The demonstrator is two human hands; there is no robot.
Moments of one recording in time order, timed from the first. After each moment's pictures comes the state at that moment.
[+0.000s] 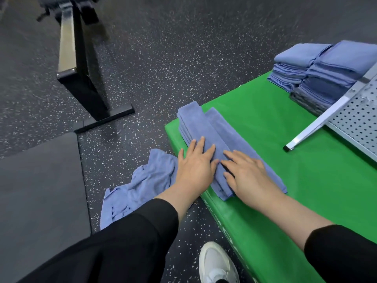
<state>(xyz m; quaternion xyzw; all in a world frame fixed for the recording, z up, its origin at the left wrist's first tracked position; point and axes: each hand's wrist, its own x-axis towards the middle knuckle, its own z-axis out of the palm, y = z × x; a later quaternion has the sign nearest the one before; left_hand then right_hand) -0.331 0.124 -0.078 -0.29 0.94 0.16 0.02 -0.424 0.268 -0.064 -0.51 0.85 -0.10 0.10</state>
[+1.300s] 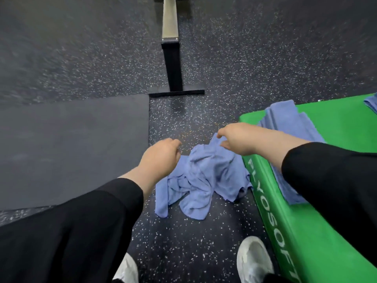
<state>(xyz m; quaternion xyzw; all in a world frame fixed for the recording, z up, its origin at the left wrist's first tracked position) -0.051 -0.014 -0.058 -0.45 0.88 0.13 0.01 -0.294 0.043 -0.003 -0.67 0.70 0.15 0.19</state>
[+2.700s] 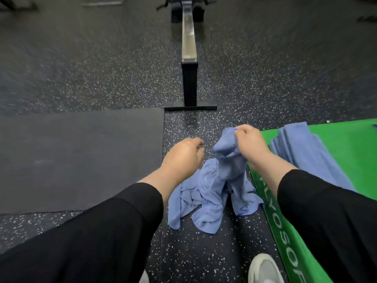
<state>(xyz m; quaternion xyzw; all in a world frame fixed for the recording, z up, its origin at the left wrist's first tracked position) -0.052 -0.015 0.006 -0.47 0.84 0.25 -0.08 -0.252 0.022 -0.003 -0.39 0.80 -0.39 0.25</state>
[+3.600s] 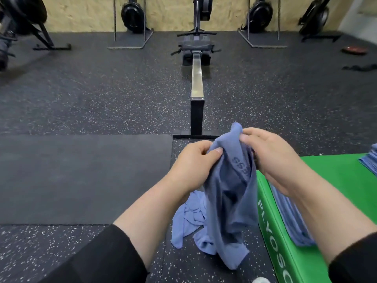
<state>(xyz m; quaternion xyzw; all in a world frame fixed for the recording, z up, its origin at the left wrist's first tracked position) -0.031 0.064 0.165 -0.44 0.68 0.52 -0.28 -0.202 0.119 0.184 -0.44 0.62 -0.51 0.41</state>
